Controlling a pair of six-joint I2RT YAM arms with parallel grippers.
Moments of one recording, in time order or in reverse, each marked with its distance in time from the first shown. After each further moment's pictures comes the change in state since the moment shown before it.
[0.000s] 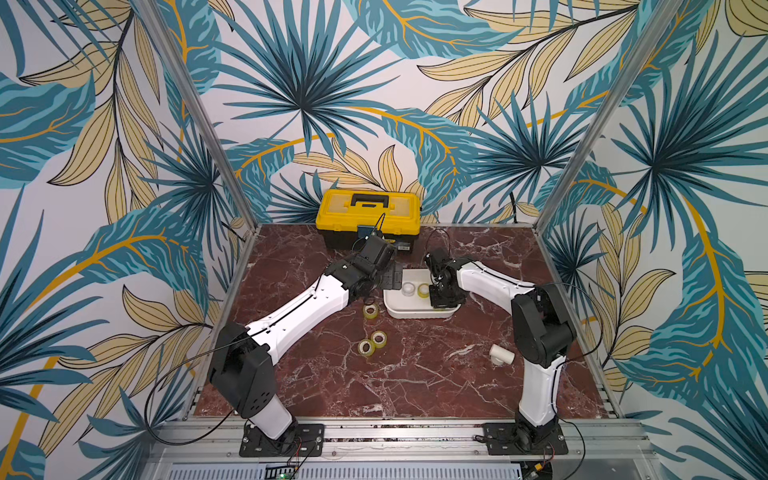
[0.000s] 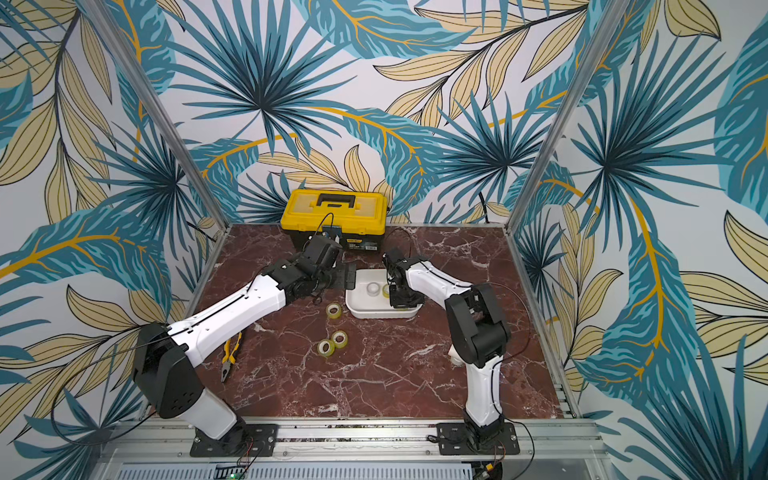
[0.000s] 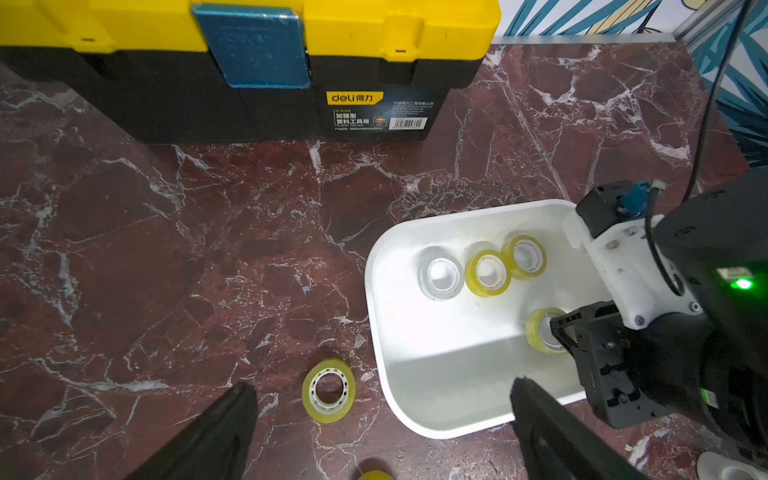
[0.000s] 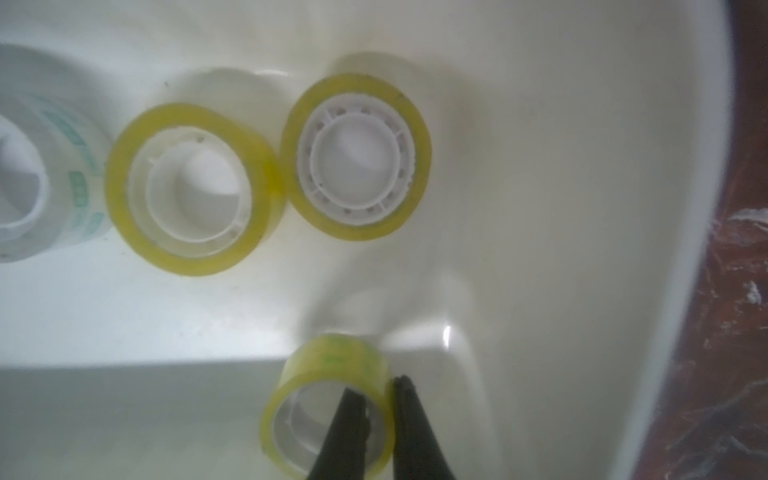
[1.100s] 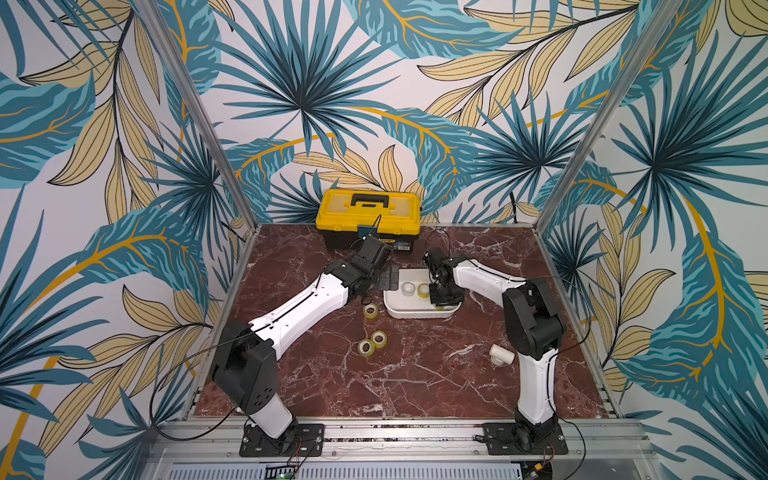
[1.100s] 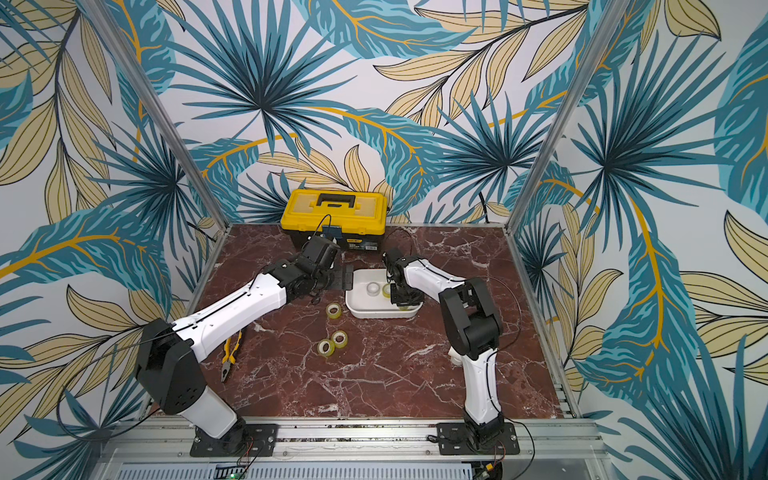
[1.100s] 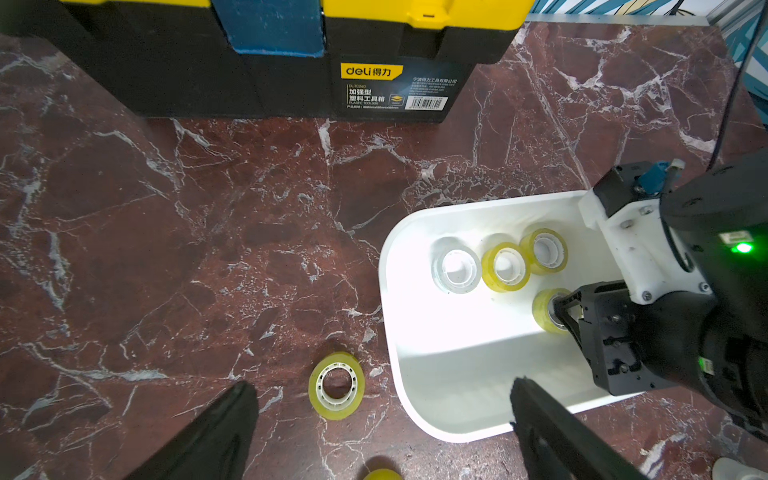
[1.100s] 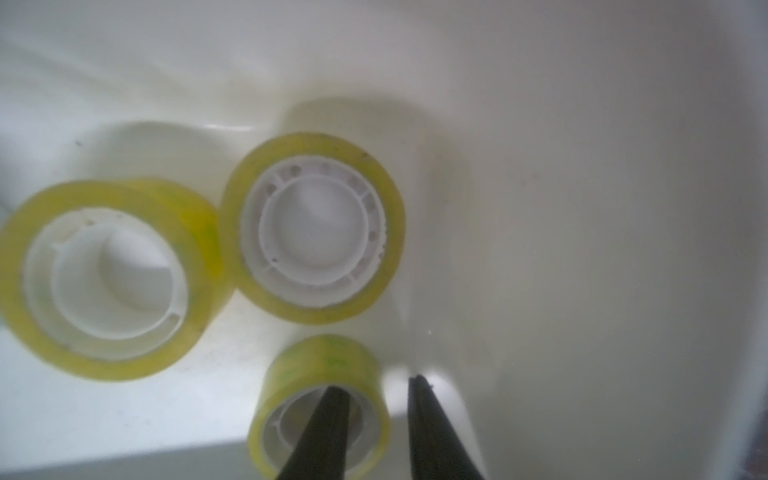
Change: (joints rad) left arm 0.037 0.021 -0.014 -0.001 0.031 -0.009; right arm -0.020 0.078 0.053 0.006 0.037 0.014
